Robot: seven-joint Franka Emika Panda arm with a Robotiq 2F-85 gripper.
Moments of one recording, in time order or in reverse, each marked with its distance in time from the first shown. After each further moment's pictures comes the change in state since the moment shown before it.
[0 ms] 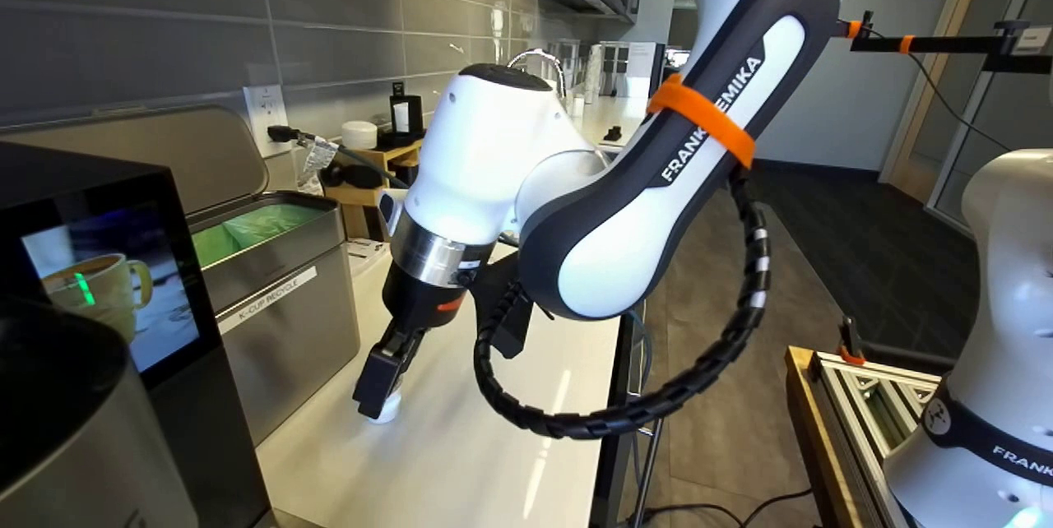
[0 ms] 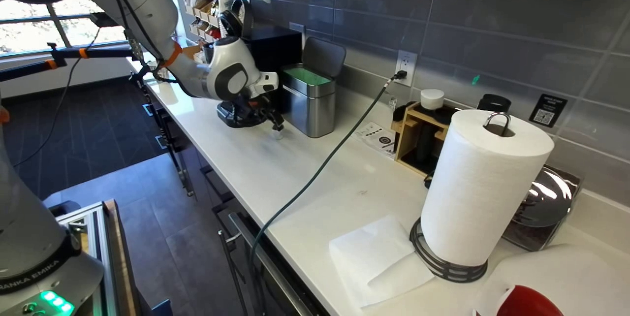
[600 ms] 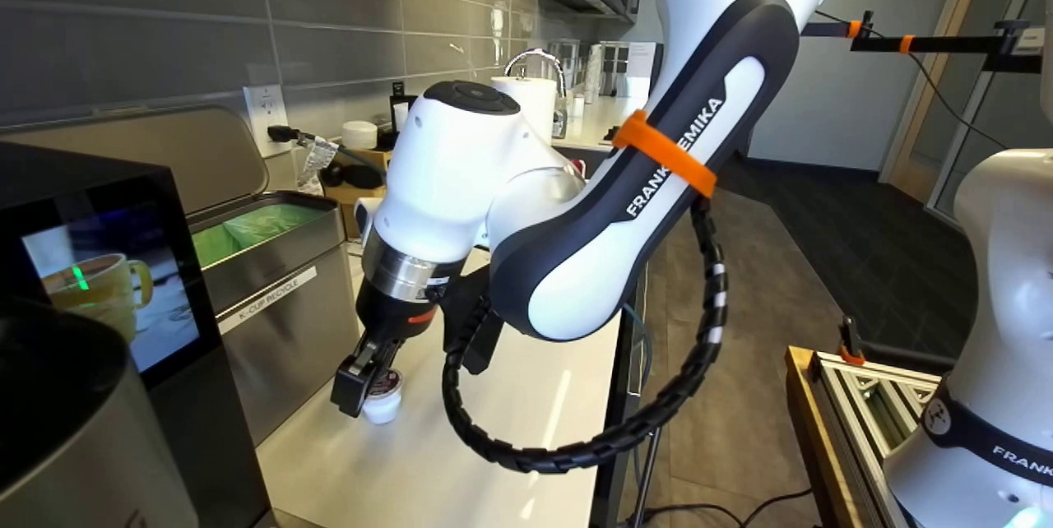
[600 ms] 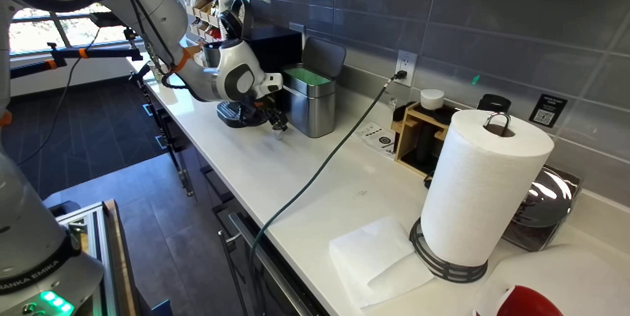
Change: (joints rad) arm 0.106 0.083 -0.110 0.093 -0.062 0.000 0.099
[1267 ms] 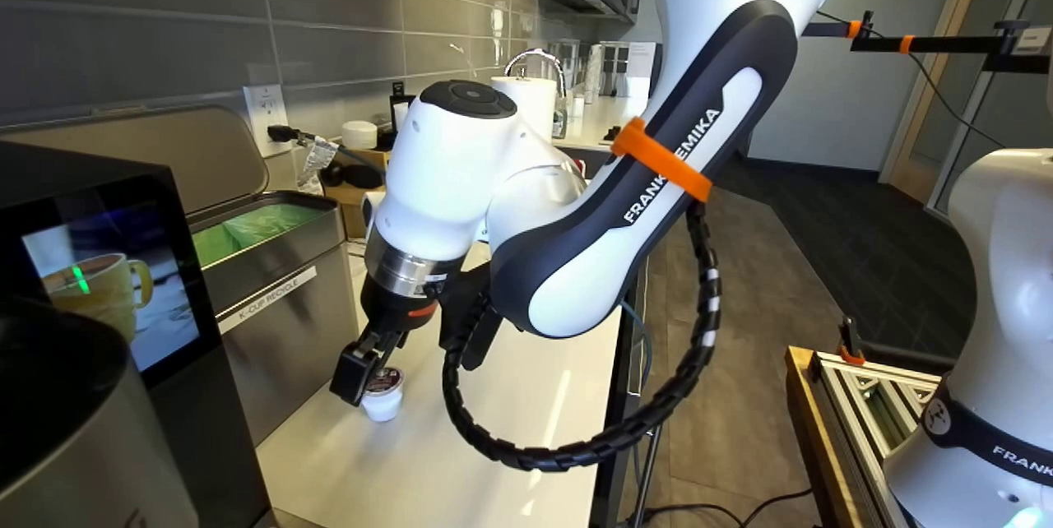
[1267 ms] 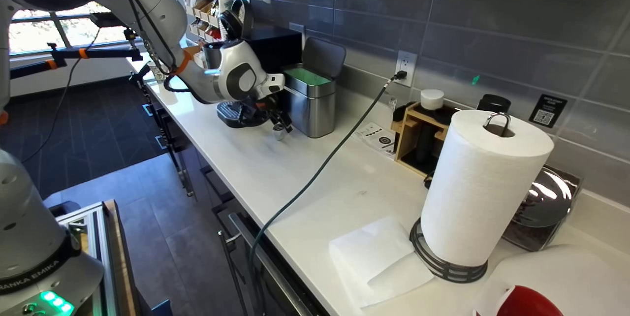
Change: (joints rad) arm 0.102 0.006 -0.125 0.007 -0.035 -0.015 0.094
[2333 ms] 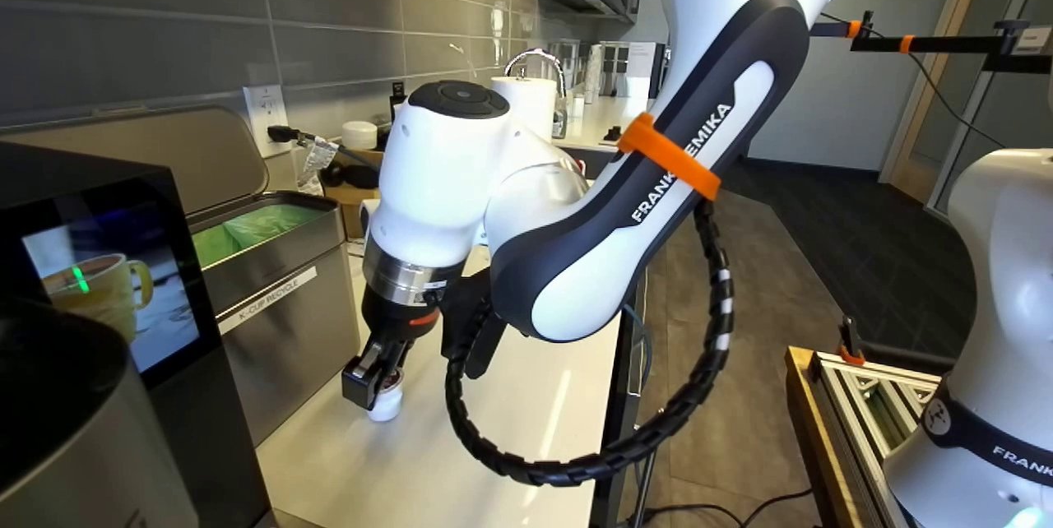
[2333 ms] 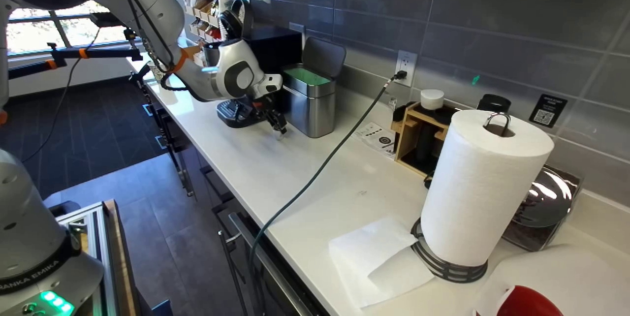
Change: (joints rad) arm 0.005 -0.011 0.017 0.000 -0.005 -0.062 0.018
